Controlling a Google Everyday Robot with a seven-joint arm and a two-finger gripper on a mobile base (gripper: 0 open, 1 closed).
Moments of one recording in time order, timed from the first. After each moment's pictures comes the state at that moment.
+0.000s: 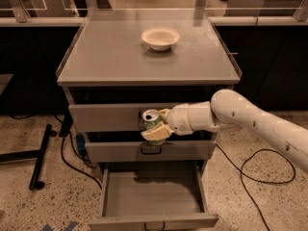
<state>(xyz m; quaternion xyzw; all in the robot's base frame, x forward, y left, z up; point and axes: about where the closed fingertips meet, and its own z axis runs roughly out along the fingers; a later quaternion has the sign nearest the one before) 0.588 0.003 0.691 -0.52 0.67 0.33 0.41</state>
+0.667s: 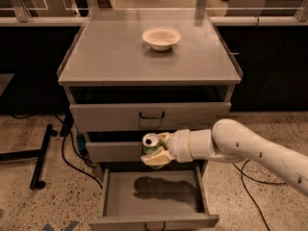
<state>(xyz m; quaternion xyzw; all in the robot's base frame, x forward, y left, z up) 0.529 0.006 0.646 -0.51 0.68 0.32 0.42</state>
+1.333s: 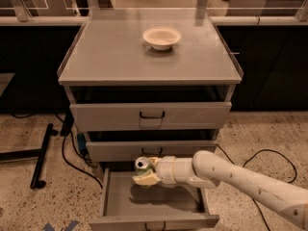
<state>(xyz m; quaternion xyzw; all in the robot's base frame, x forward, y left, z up) 0.533 0.040 0.492 -0.47 0.69 0.36 0.42</state>
